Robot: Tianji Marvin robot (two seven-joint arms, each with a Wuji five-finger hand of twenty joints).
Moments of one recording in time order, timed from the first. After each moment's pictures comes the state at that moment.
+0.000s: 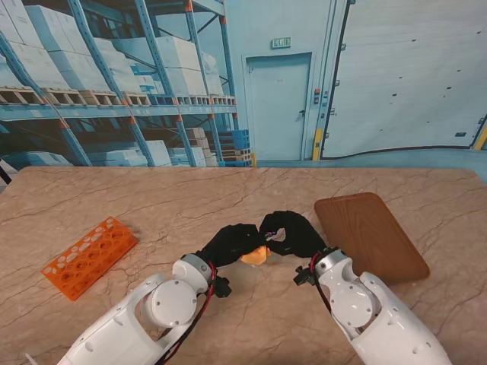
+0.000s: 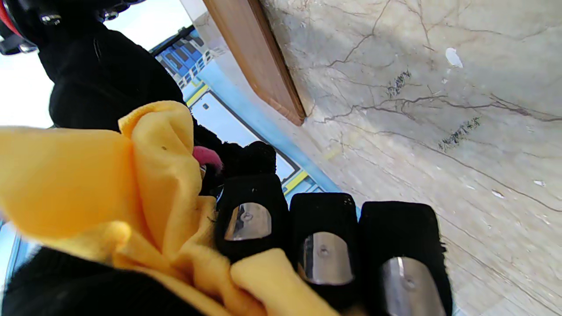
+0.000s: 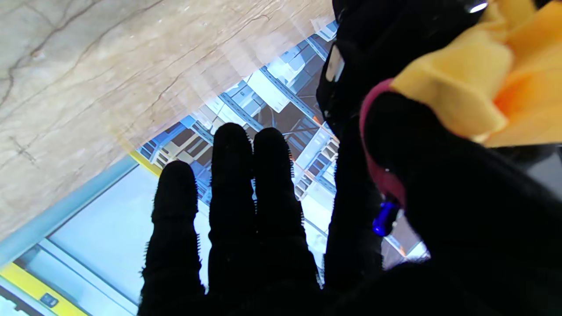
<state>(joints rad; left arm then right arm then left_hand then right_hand) 1.39 -1.20 -0.85 -1.52 0.25 0.00 0.12 -1.49 -1.15 1.12 -1.41 -0.48 -0.41 -0.19 0.44 -0.14 0.29 0.04 0.72 0.24 1.08 0.64 1.31 -0.07 1.41 1.03 1.24 0.08 1.72 0.84 1.09 0.18 1.84 0.93 0.60 -0.76 0.98 -0.17 0.82 -0.26 1.09 0.46 0.81 0.14 0.87 0.47 0.69 0.11 0.81 0.65 0.28 0.24 0.90 0.71</state>
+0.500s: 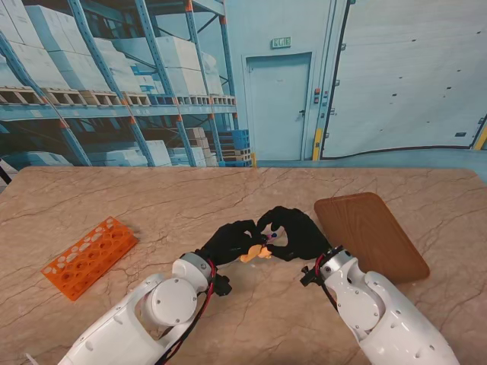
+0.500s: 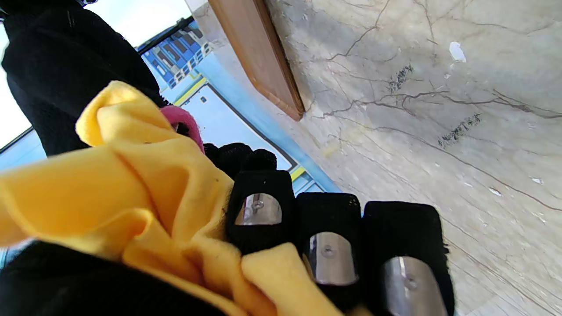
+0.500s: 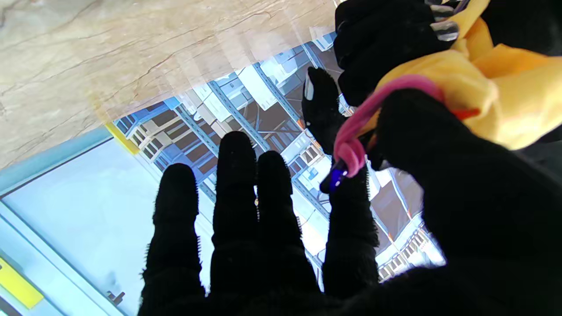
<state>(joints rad) 1.39 -1.20 -0.86 -1.52 0.23 0.01 0.12 -1.50 -1.13 1.15 -1.42 -0.65 -0.49 -0.24 0.52 -0.32 0.75 0.00 0.60 0.26 1.09 0.46 1.31 0.00 1.36 1.02 1.24 0.11 1.72 0.84 1.09 0.20 1.84 0.92 0.52 -0.80 1.04 -0.10 0.51 -0.19 0.95 0.62 0.54 0.14 0.84 0.46 0.62 0.07 0.81 0.64 0.26 0.23 0.91 0.68</state>
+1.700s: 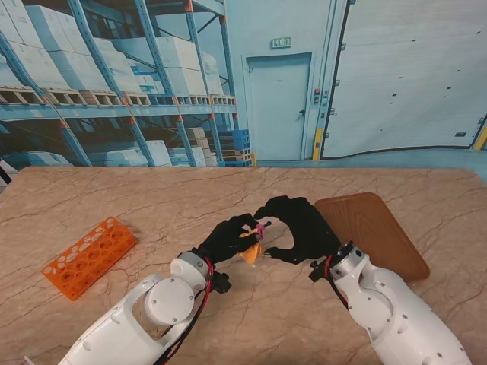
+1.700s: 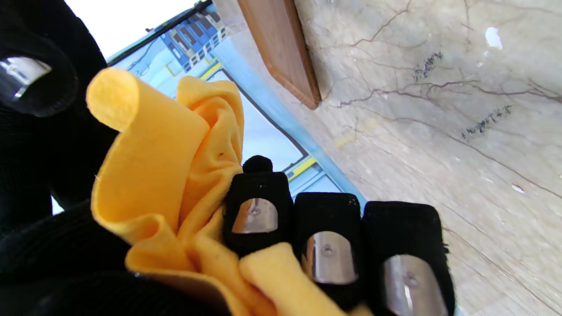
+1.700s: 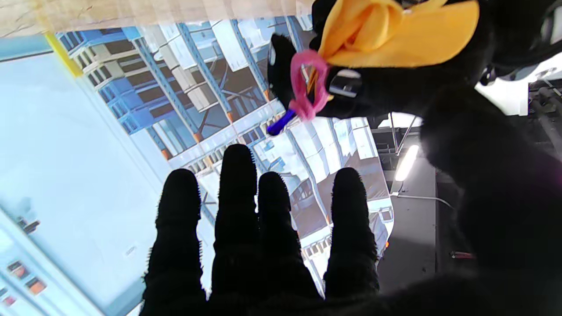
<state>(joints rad) 1.40 -1.21 -0.88 -1.53 0.19 -0.03 0.14 -1.55 -1.12 1.23 -1.50 -0.89 -0.61 -0.39 0.49 -0.44 1.06 0.17 0.53 0.24 1.07 0.45 1.30 -0.02 1.38 1.05 1.24 0.11 1.72 0.84 1.09 0.20 1.84 0.89 0.40 -0.79 0.96 -0.12 0.30 -0.19 0.77 0.53 0.35 0.15 0.81 0.40 0.51 0.06 0.75 0.60 0.20 0.21 0.93 0.66</state>
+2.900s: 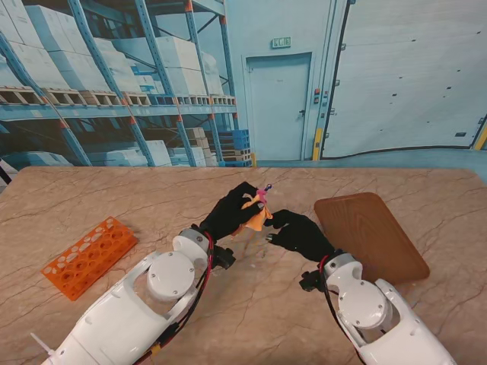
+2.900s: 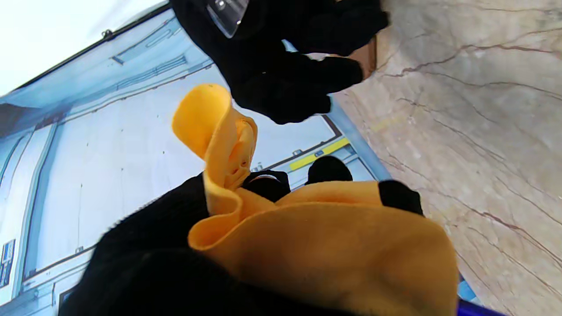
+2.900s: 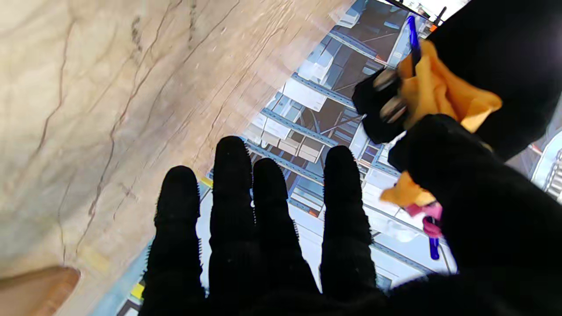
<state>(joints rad) 1.31 -1.24 -0.88 -1.51 0.01 -0.03 0.14 -1.60 -1.14 1.20 -1.58 -0.21 -0.13 -0.02 0.92 -0.22 0.51 0.02 0.22 0.15 1.21 0.80 0.92 -0.01 1.25 1.13 0.76 0.18 1.19 1.00 0.51 0.30 1.54 0.75 0.42 -0.60 0.87 -0.08 0.52 -0.12 0.73 0.54 0.50 0.18 0.78 0.40 0.58 0.11 0.74 0.60 0.23 0.21 0.93 0.66</state>
